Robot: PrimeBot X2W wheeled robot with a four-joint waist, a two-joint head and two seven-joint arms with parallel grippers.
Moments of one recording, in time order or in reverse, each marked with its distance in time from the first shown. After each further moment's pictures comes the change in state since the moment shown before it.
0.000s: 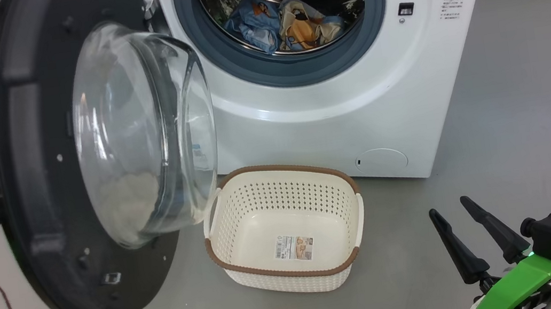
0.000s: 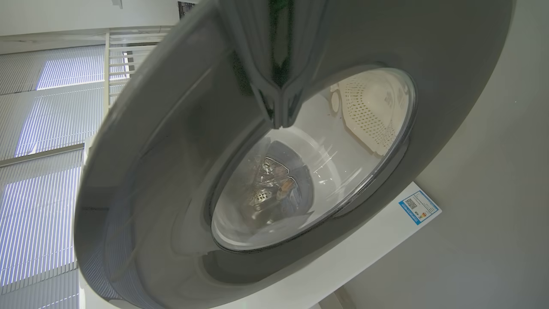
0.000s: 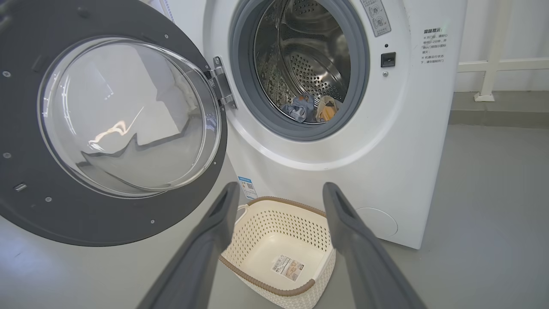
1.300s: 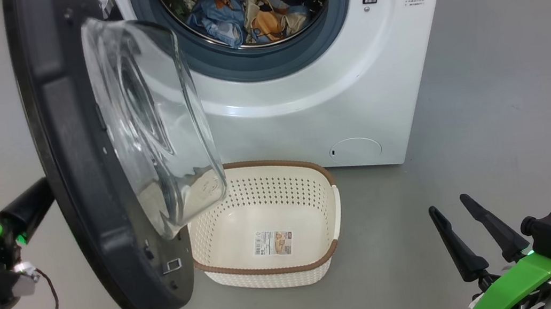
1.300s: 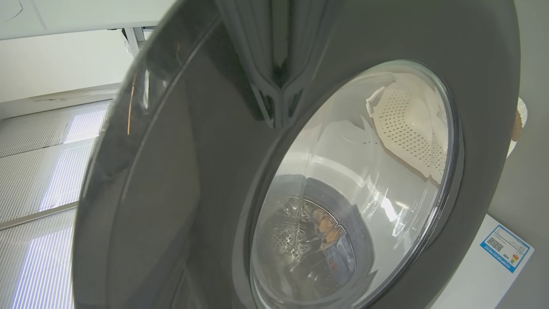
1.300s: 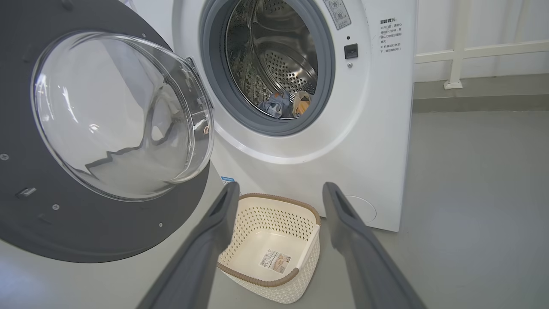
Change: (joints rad) left arm 0.097 -0.124 -0.060 -0.312 -0.023 0.111 0.048; right arm -0.002 0.015 -0.013 -0.002 0.000 0.000 0.000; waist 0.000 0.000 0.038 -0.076
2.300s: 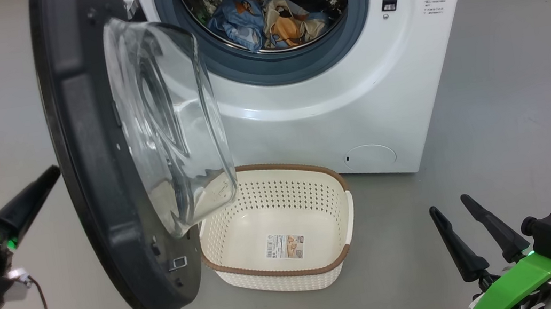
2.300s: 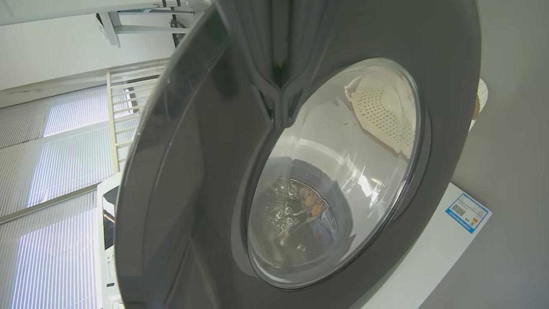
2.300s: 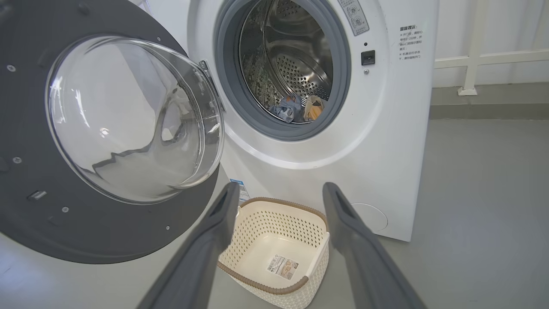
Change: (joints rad) left arm 0.008 0.016 0.006 0.013 0.034 -0.038 -0.064; right arm 0.001 0.003 -0.005 0.004 0.000 0.000 0.000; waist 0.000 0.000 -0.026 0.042
